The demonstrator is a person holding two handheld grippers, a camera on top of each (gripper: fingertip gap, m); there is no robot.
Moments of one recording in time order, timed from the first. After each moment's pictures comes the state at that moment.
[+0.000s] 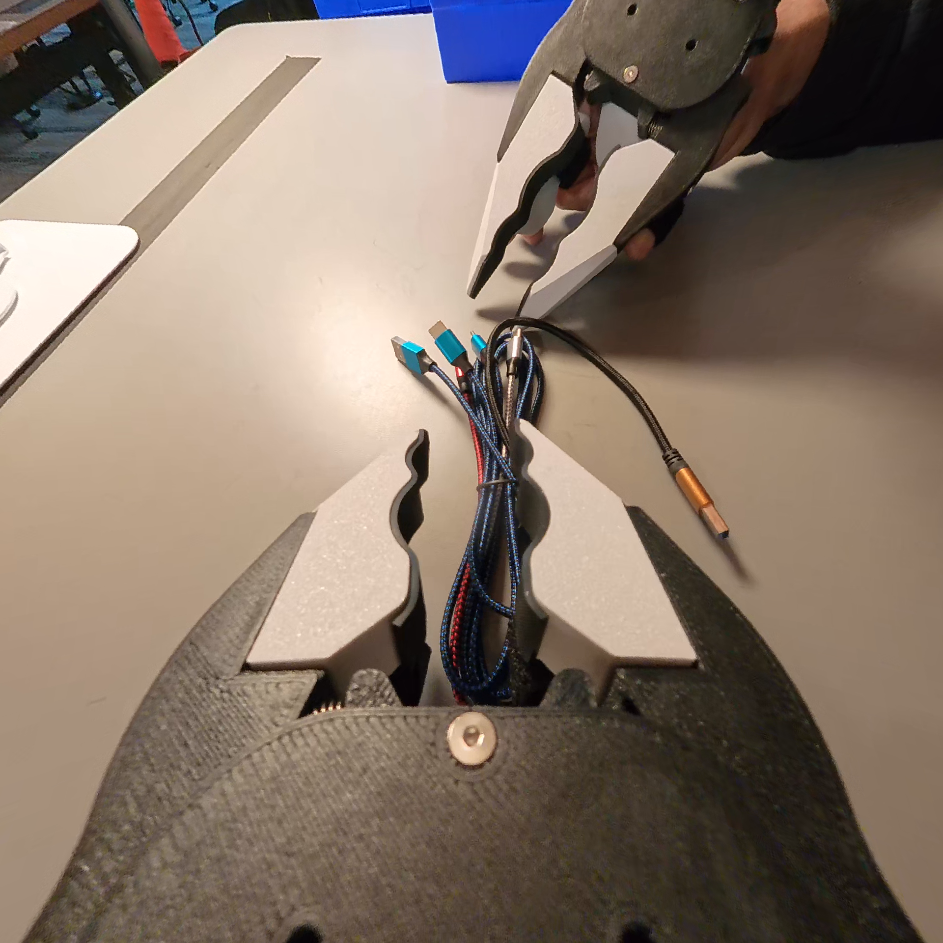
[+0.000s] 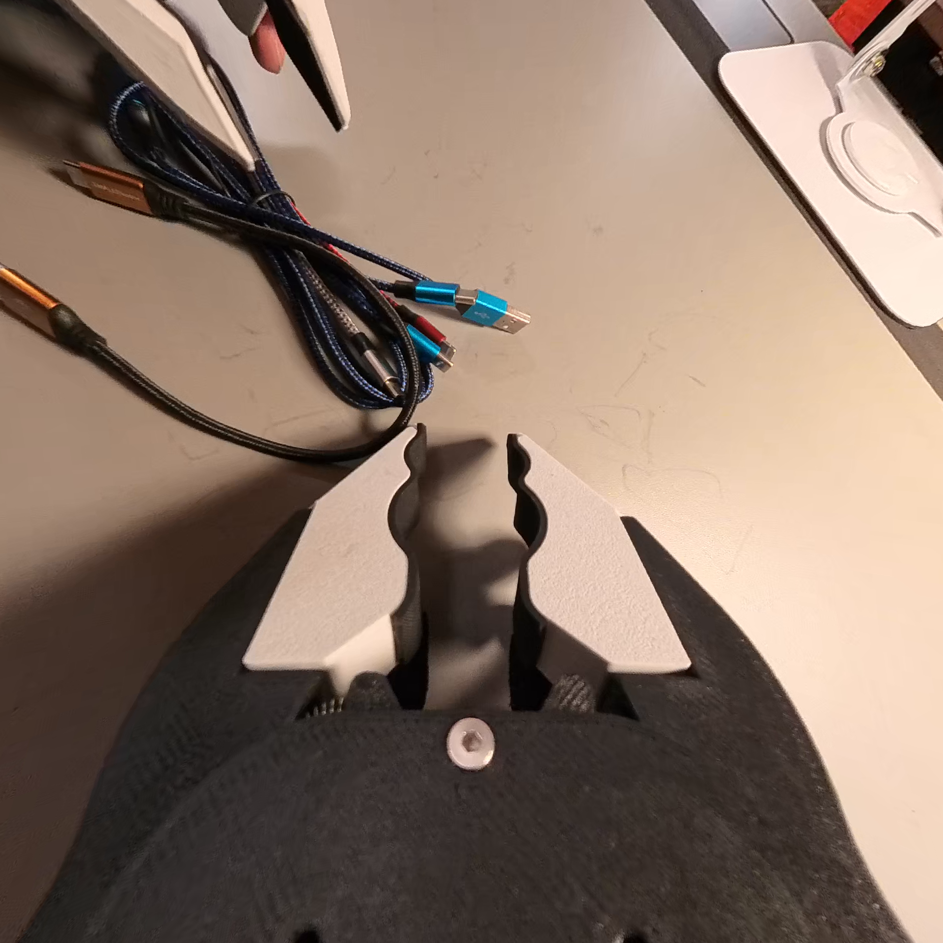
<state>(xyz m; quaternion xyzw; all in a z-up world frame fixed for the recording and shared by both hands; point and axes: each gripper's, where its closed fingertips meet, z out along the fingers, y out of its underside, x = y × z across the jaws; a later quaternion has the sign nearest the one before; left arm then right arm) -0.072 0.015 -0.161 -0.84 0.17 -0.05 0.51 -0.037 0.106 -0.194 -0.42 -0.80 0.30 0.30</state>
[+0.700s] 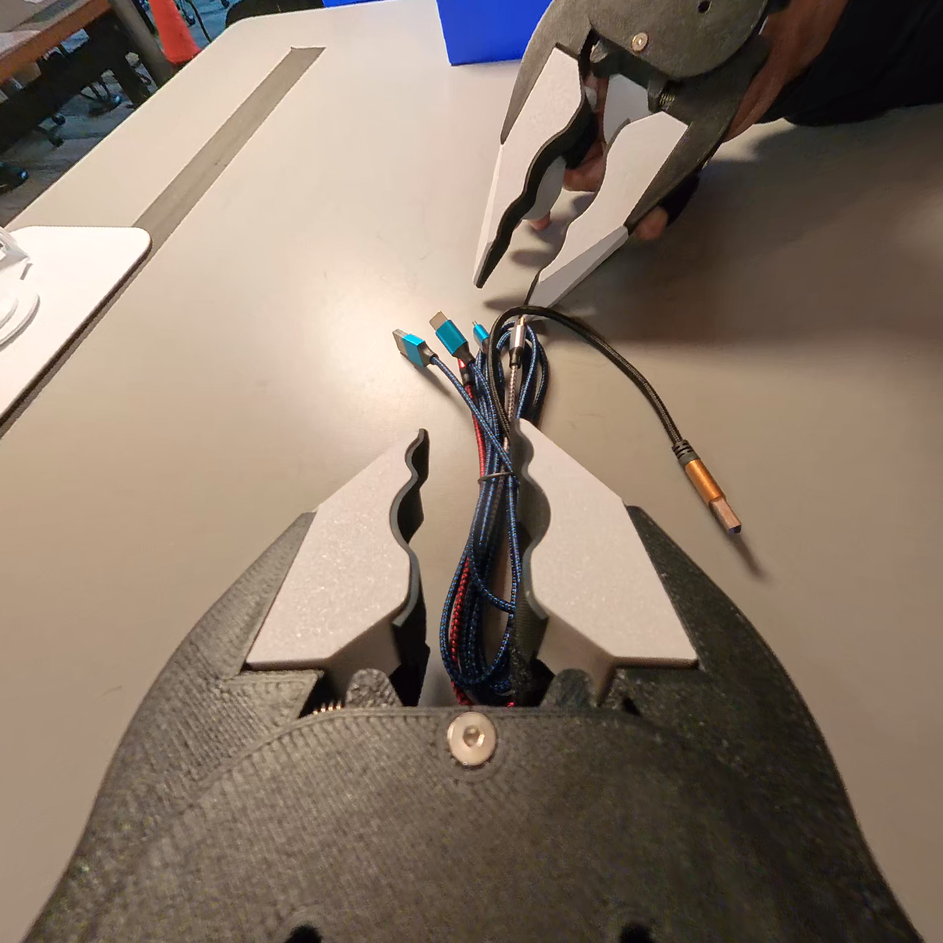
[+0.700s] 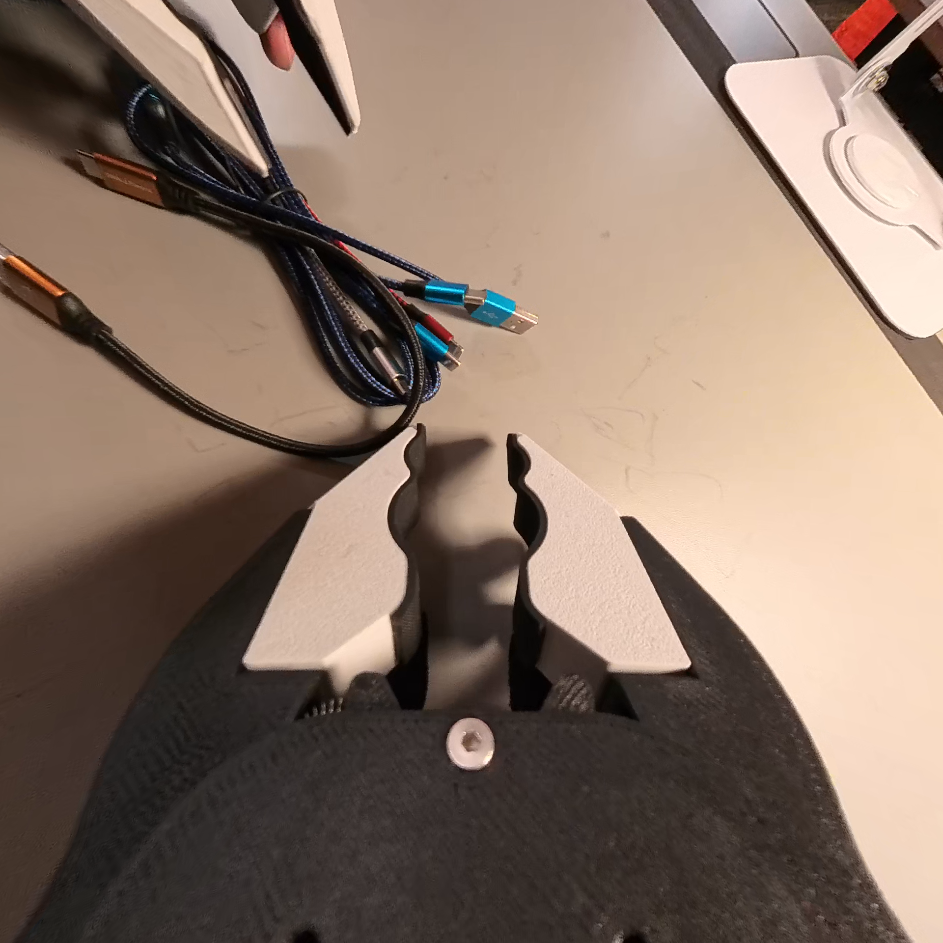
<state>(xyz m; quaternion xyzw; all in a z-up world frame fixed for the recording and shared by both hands) -0.073 0.014 -0.165 -0.85 0.17 -0.02 0.50 -0.035 0.104 -0.194 -0.41 -0.80 0.30 0.31</state>
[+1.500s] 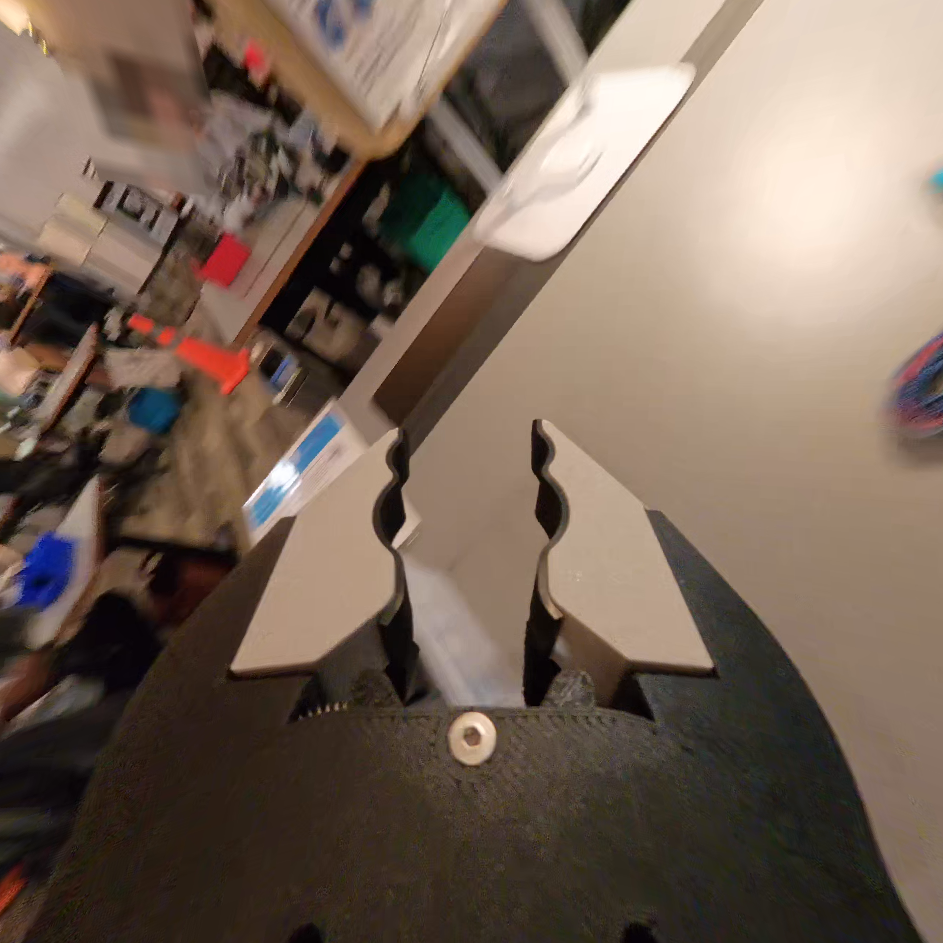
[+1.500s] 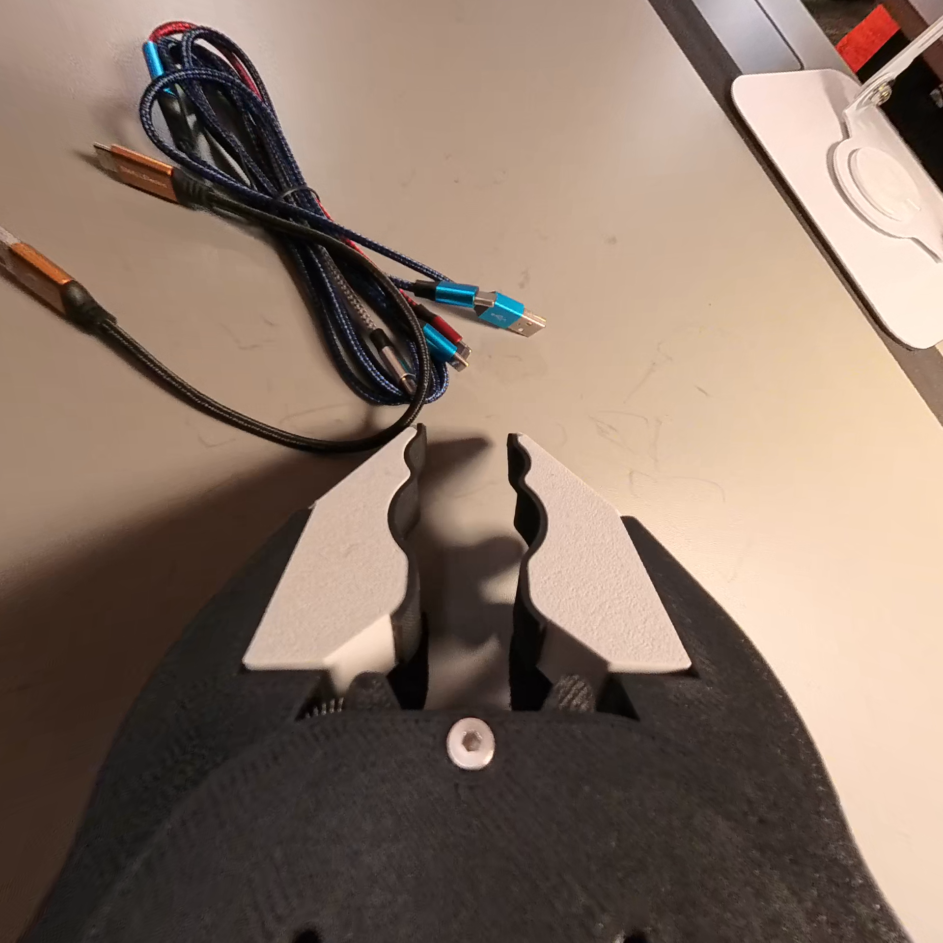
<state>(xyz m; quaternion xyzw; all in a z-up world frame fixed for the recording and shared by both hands) -0.262 -0.160 -0.010 -0.86 0.01 0.32 0.40 -0.033 0.101 -0.194 -0.40 -0.81 0.30 0.31</state>
